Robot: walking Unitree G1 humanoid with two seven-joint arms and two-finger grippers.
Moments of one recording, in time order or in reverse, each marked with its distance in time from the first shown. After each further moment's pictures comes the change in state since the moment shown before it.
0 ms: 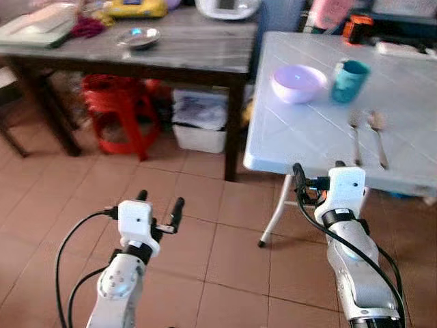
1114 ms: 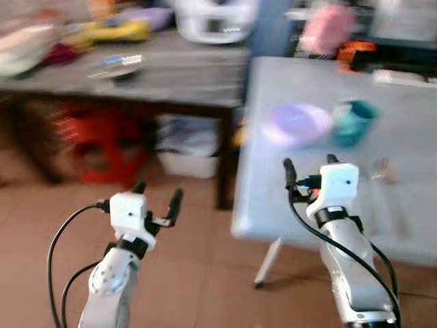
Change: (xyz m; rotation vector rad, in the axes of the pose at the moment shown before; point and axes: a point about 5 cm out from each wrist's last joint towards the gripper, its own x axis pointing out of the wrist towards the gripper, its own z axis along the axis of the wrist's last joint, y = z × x) left arm 0.005 -0.010 0.018 -0.057 -0.071 -0.058; right arm -0.004 0.006 0.010 -0.026 -0.038 0.033
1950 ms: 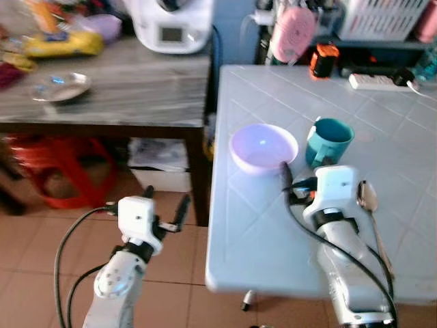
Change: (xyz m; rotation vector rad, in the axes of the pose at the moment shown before) left arm -0.008 0.006 -0.005 0.023 0.045 -0.012; right arm 0.000 0.015 0.000 0.030 -0.001 0.037
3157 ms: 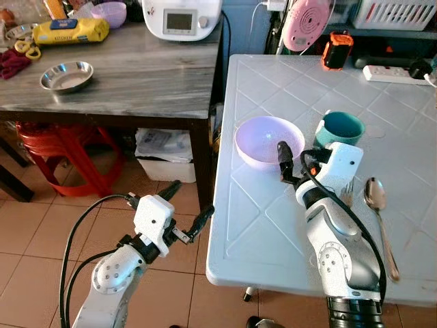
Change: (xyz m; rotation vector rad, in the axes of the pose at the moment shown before) left arm 0.001 -0.016 0.018 0.154 -0.044 -0.332; right arm 0.025 0.012 0.027 0.439 0.088 -0.047
